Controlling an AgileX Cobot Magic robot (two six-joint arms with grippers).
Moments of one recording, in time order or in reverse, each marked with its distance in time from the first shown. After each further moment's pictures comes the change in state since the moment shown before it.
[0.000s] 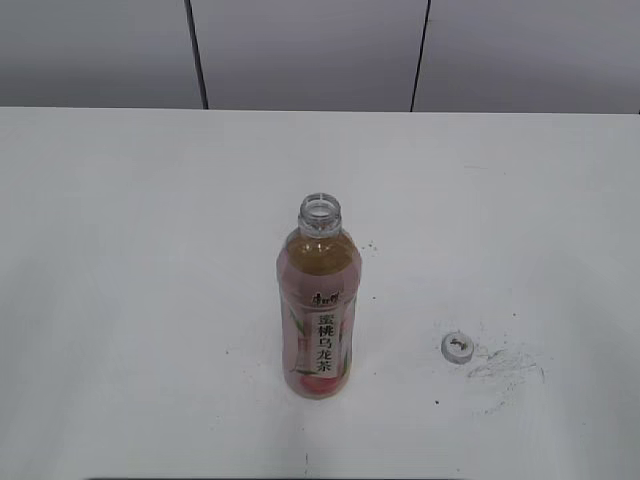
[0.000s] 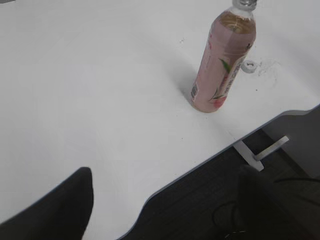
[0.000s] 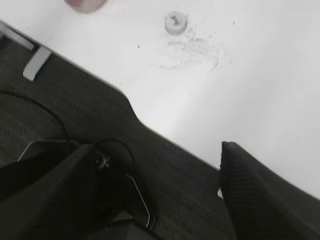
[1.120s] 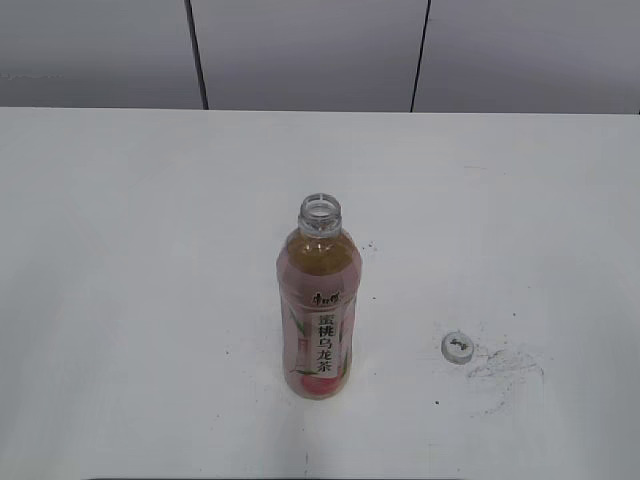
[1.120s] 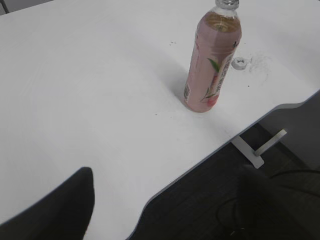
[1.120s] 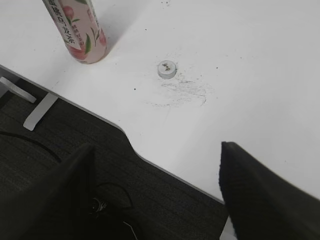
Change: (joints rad) left arm 0.000 0.000 0.000 -0.034 -0.010 0.084; right arm 0.000 -0.171 0.000 -0.026 -0.013 0.037
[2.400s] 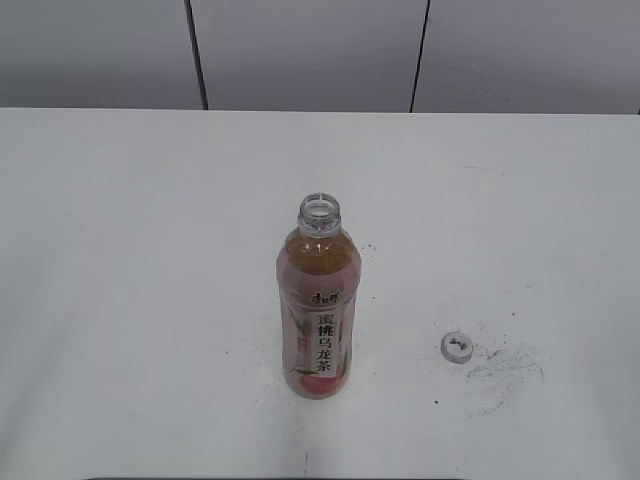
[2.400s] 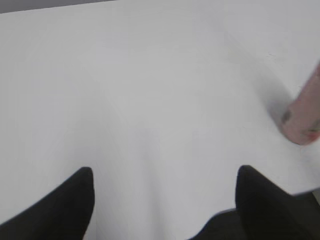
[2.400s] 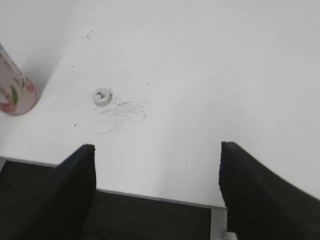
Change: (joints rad) left arm 0.359 0.000 0.000 0.026 0.000 0.001; right arm -0.326 -0.085 0.000 -0.001 -0.001 0.002
